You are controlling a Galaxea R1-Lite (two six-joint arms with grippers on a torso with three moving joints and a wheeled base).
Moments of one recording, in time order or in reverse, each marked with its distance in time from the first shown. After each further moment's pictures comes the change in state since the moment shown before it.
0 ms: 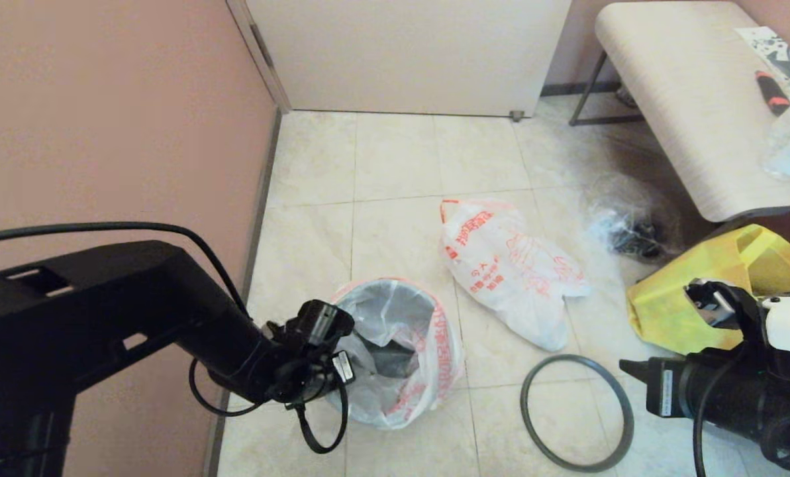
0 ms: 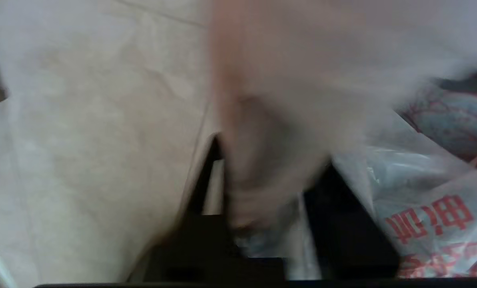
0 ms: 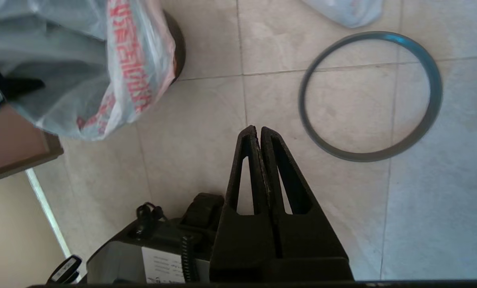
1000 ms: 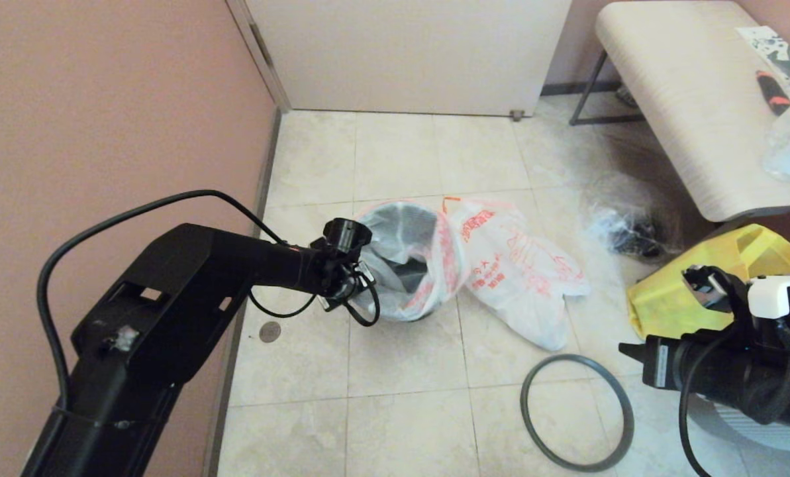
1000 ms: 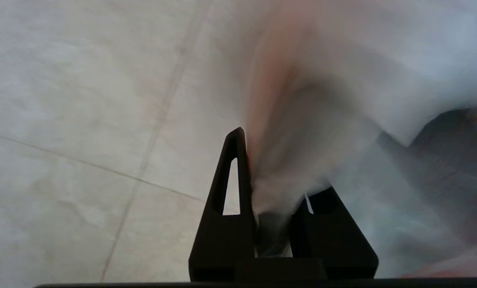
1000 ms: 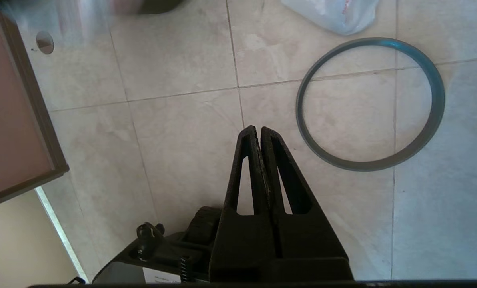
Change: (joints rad) left arm 0.079 0.296 -0.933 0.427 0.011 -0.022; right arm -0.131 0.092 -0.036 -0.061 0.109 -0.013
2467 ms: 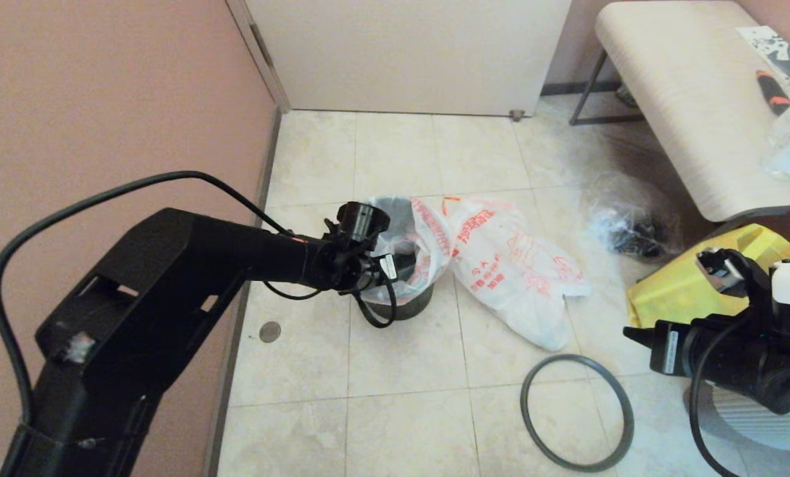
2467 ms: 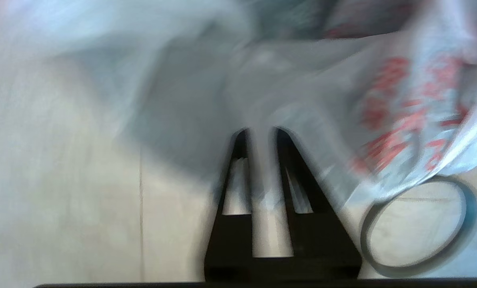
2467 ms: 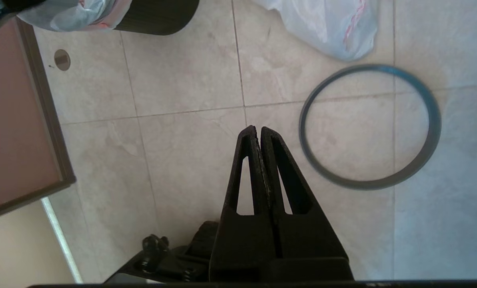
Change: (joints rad) left arm -0.084 -0.121 0.074 -0.049 -0.043 0.260; right arm -0.003 -0.044 -0.030 0.011 0.001 -0.011
